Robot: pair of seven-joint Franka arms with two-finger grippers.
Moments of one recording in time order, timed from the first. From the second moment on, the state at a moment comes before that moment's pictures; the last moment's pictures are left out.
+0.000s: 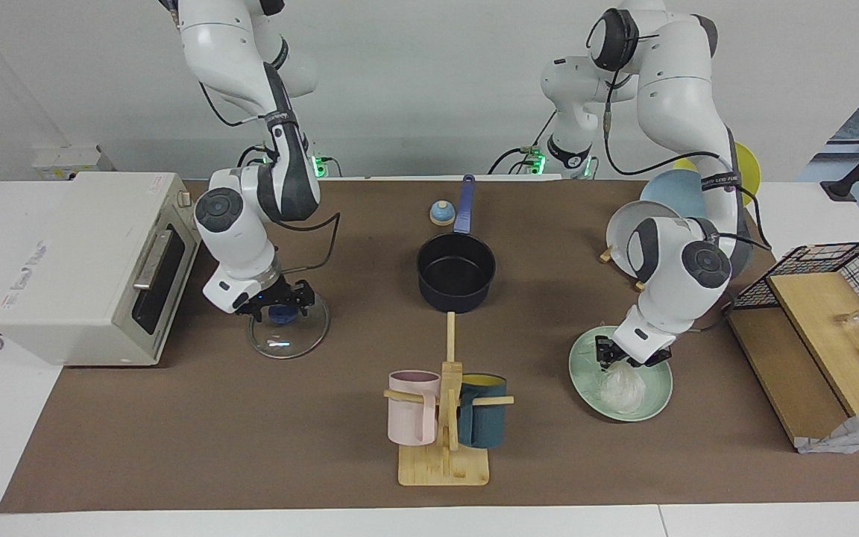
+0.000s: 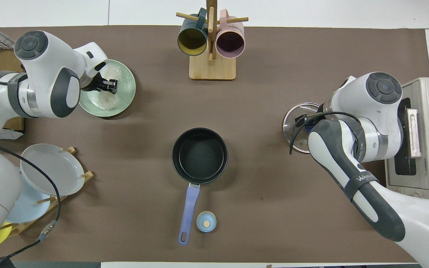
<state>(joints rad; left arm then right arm) -0.10 0.54 -0.07 -1.60 0.00 2.19 0.04 0.18 0.26 -0.05 -2.02 0.05 2.24 -0.01</state>
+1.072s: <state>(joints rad) -0.31 0.08 -0.13 -1.52 -0.28 1.56 -0.53 0.18 0.26 -0.05 -1.99 0.05 2.21 -0.02</state>
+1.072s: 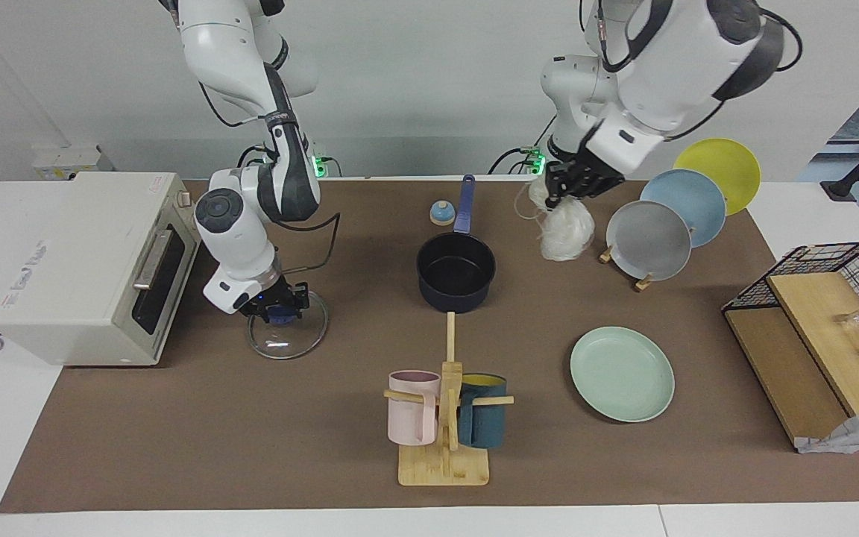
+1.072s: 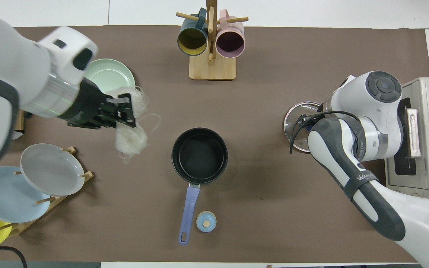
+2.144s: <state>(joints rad) -0.59 0.19 -0.10 -2.04 -0.28 2.25 -0.54 0.23 0.25 0.00 -1.59 0.07 1.78 0.02</state>
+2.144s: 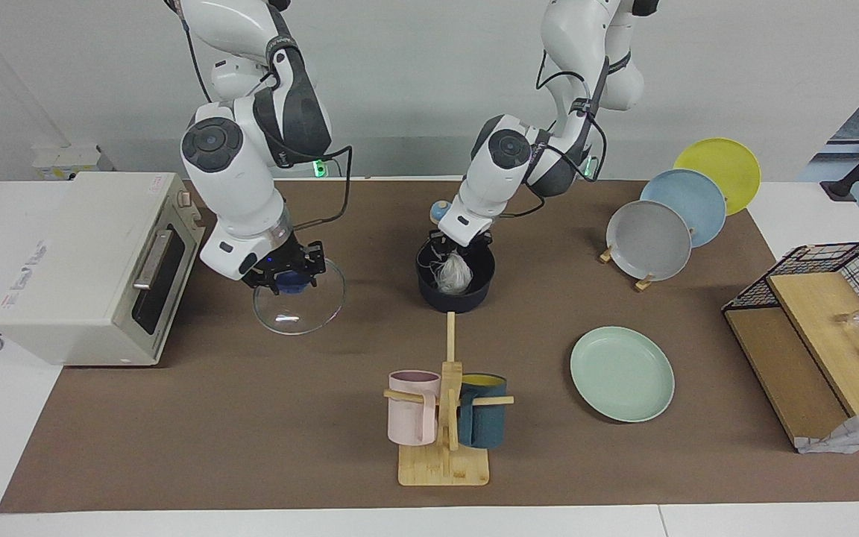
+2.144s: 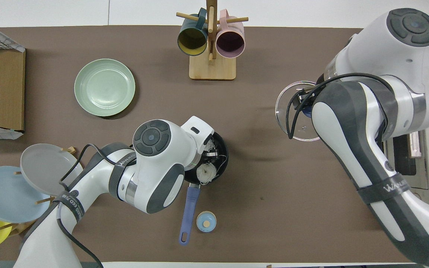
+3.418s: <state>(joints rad) -0.17 -0.07 -0.05 -1.70 -0.08 1.62 -0.11 0.59 0.26 0.04 -1.58 0.08 1.87 0.59</state>
